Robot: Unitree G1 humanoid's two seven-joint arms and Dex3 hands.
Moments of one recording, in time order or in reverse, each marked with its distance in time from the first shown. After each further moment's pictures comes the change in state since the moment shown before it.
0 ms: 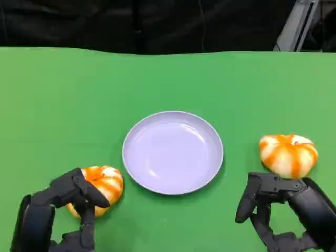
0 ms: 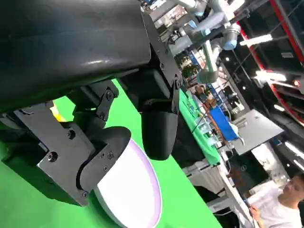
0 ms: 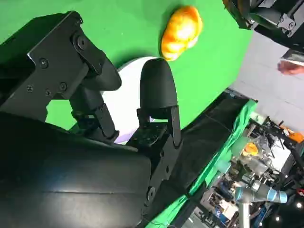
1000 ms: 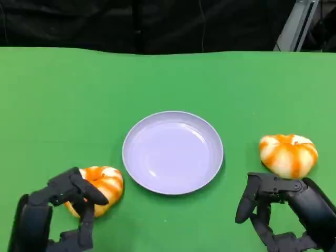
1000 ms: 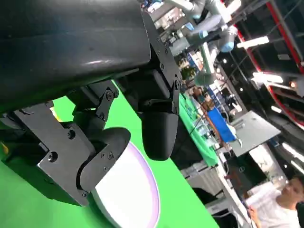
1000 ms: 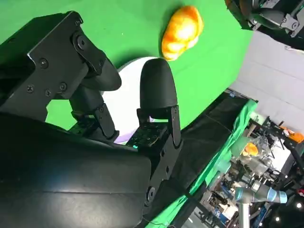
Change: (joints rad) left arm -0.012 -0.005 0.018 0.016 0.002 -0.036 0.016; right arm 0.000 0.000 0.000 0.003 -0.003 -0.003 0.000
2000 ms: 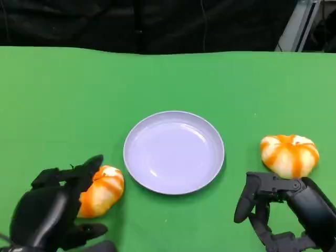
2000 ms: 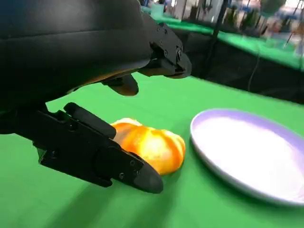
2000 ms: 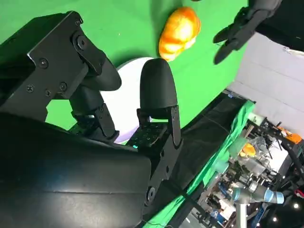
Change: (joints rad) left arm -0.050 0.124 -0.134 -0.193 0.687 0.636 -0.051; right arm 0.002 0.005 0.006 -0.020 -0.004 0.013 0.000
